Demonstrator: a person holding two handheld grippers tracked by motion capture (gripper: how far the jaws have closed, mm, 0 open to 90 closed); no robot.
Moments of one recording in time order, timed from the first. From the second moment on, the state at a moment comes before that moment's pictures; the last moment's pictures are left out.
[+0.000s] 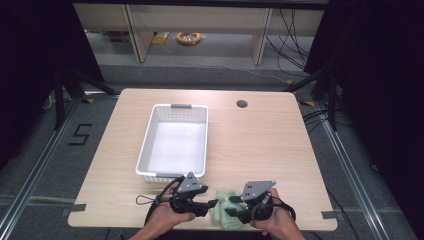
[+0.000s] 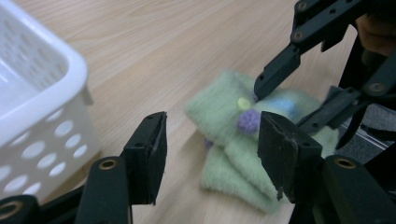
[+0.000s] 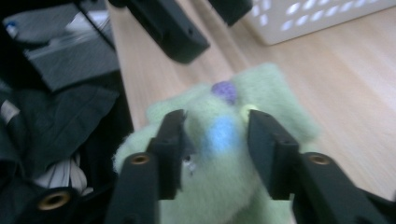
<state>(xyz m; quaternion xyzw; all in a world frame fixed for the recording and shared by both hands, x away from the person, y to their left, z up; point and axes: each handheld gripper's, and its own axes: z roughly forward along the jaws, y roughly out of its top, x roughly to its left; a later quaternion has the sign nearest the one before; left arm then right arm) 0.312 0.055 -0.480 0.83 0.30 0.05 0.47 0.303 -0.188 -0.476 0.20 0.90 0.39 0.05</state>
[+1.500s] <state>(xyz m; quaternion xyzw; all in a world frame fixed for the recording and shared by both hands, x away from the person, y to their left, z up) 0.338 0.028 -0.490 0.88 0.25 0.00 0.40 0.264 -0.204 -0.496 0.35 0.86 0.36 0.02</state>
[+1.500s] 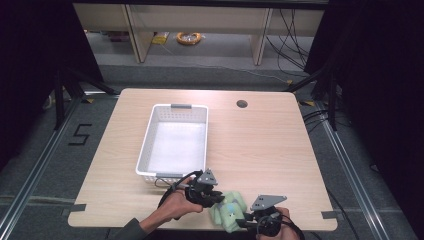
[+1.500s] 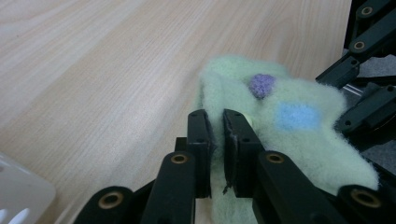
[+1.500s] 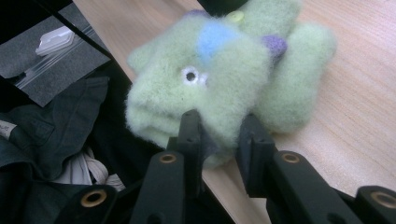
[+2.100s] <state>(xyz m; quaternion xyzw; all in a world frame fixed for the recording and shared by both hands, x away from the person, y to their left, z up) 0.289 0.045 -0.461 0.82 0.30 0.00 0.49 0.288 -0.224 -0.446 0.28 0.89 0.36 0.08</state>
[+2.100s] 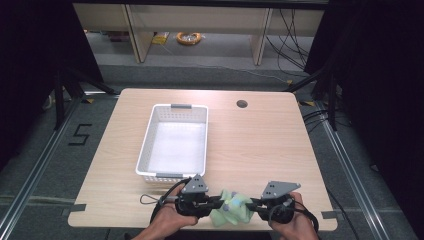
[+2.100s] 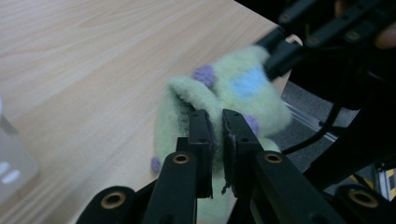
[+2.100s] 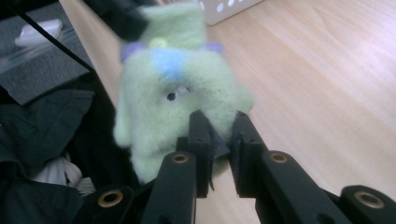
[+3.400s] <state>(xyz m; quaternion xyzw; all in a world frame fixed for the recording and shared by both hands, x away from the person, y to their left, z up) 0.270 0.071 -0.498 0.78 0.39 -0.05 0.48 0.334 -0.223 -0.460 0.33 0.87 0.36 0.06</state>
